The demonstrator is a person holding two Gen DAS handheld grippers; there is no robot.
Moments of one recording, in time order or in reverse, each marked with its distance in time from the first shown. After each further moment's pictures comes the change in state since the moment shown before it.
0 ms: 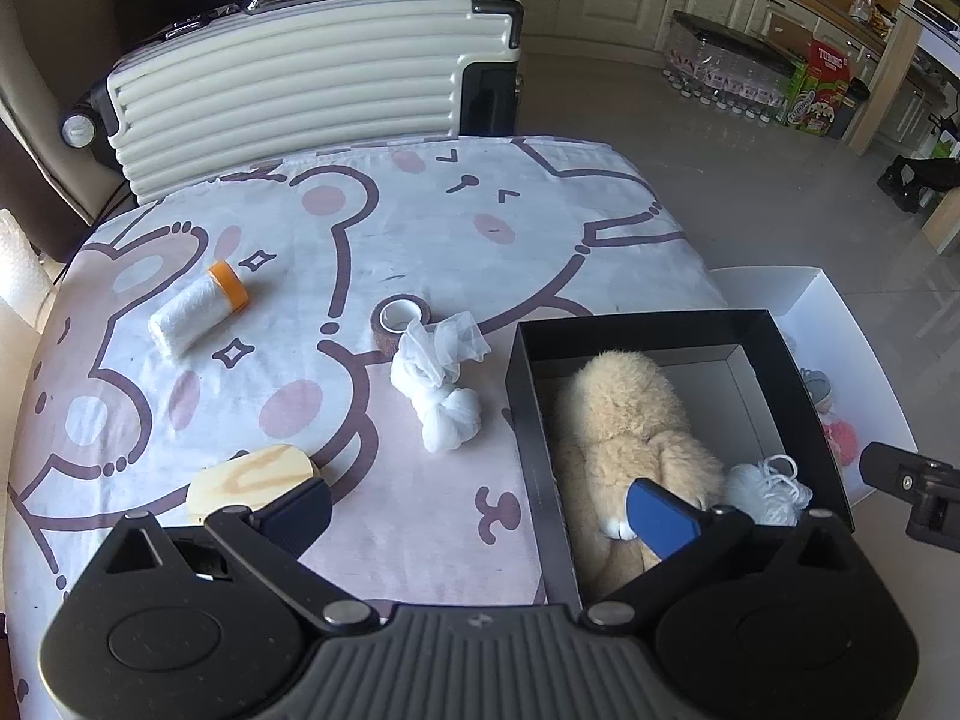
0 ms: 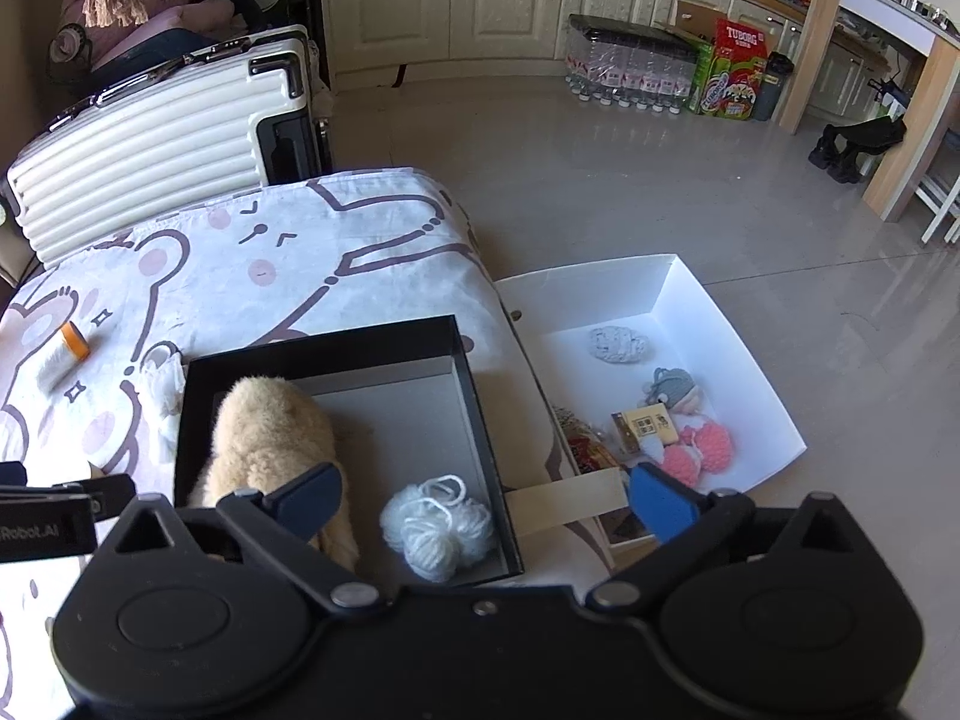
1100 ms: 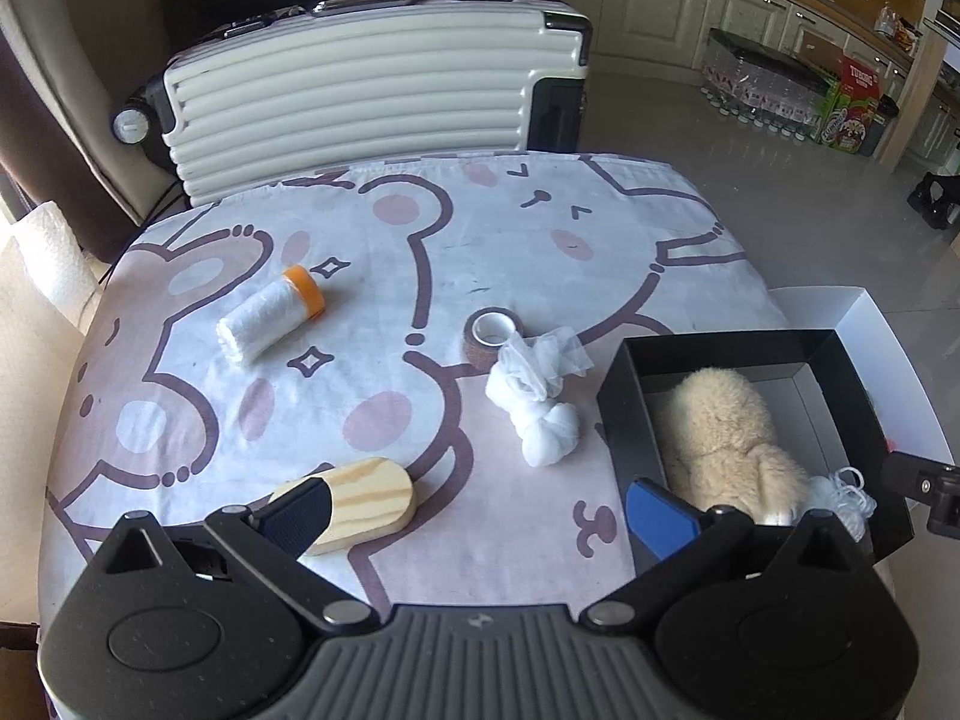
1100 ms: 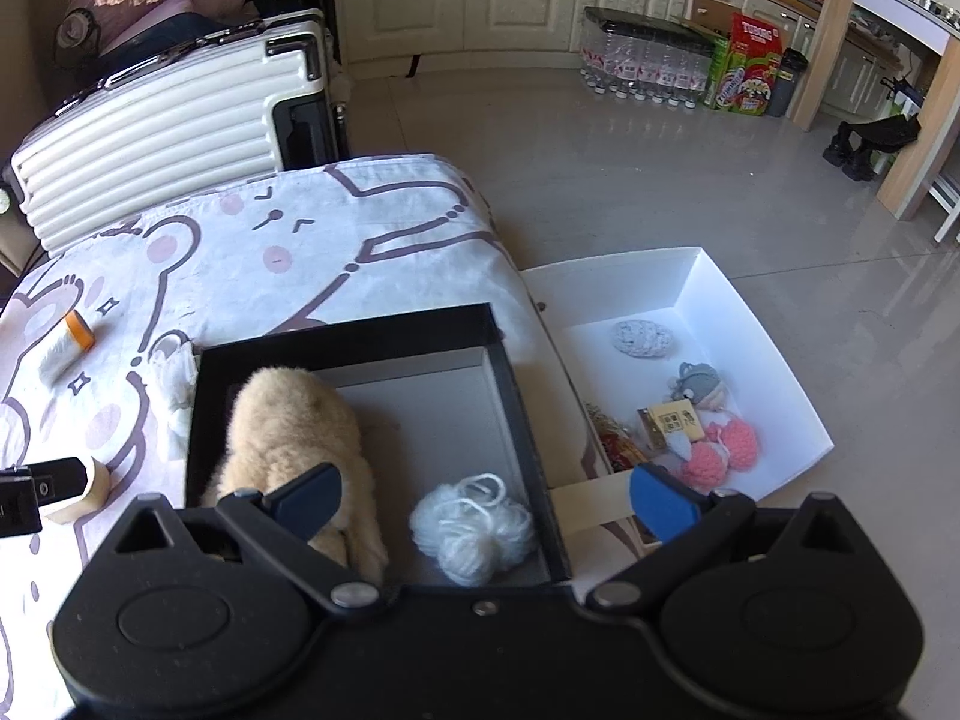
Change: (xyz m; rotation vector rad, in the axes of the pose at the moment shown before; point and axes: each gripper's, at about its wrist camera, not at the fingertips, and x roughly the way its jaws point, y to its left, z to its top) left arm -0.001 0.053 -0.002 -0.023 -0.035 0.062; right arm 0.016 0.026 -0.002 -0.012 0.009 0.029
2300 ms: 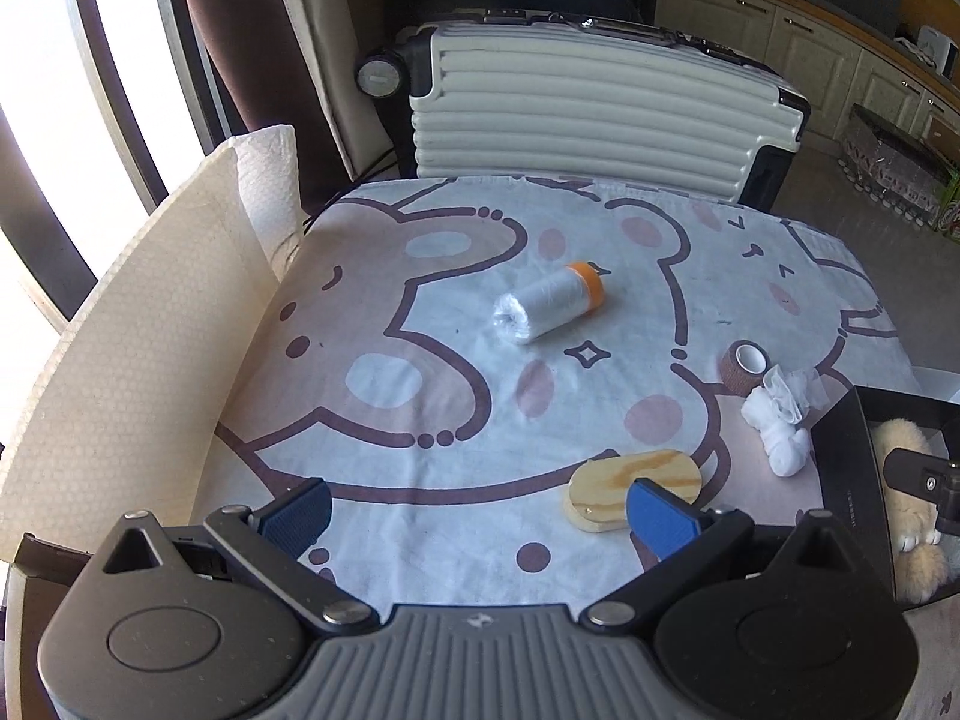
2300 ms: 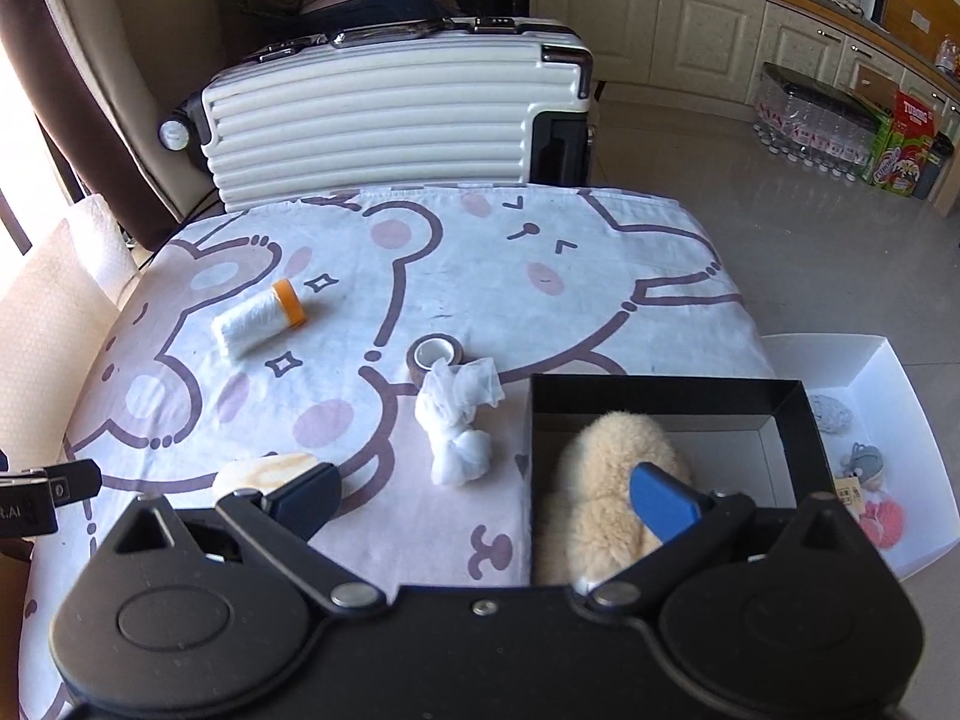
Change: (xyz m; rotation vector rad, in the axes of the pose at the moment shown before) left arm -0.041 0.147 -0.029 -0.183 -0.038 0.158; right arm -0.016 0.155 0.004 -0.176 -0.040 0.207
